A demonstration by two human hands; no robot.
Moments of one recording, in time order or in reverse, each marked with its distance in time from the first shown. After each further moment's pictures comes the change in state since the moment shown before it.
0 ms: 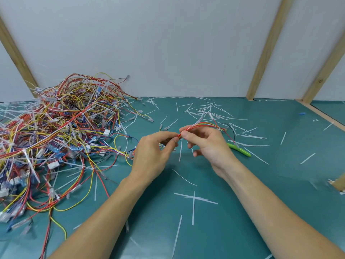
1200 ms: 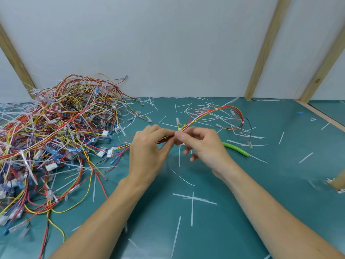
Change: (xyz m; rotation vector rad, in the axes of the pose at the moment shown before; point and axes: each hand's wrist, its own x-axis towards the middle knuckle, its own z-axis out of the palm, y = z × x) left_hand 0.001 0.005 -0.003 0.198 0.215 0.258; right_hand -0.004 -0.004 0.004 -0.073 -0.045 -0.012
